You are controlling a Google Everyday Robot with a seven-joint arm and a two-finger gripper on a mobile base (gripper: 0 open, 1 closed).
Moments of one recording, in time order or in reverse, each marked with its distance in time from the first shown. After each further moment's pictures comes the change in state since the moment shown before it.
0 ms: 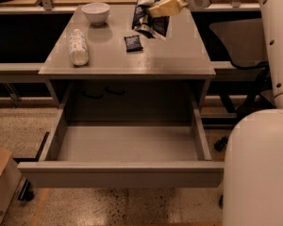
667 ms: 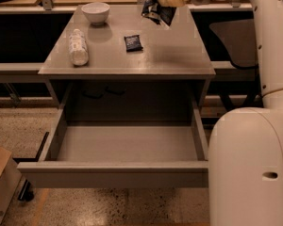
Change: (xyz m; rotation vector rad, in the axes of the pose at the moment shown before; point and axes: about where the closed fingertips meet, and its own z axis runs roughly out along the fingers) arm 0.028 -0.084 -0.004 0.268 0.031 -0.037
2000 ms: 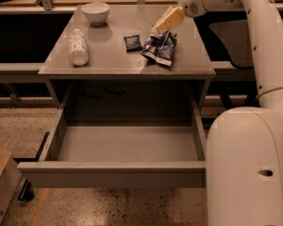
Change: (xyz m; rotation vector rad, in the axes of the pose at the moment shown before) arm 0.021 0.052 0.013 -0.192 0.050 0.056
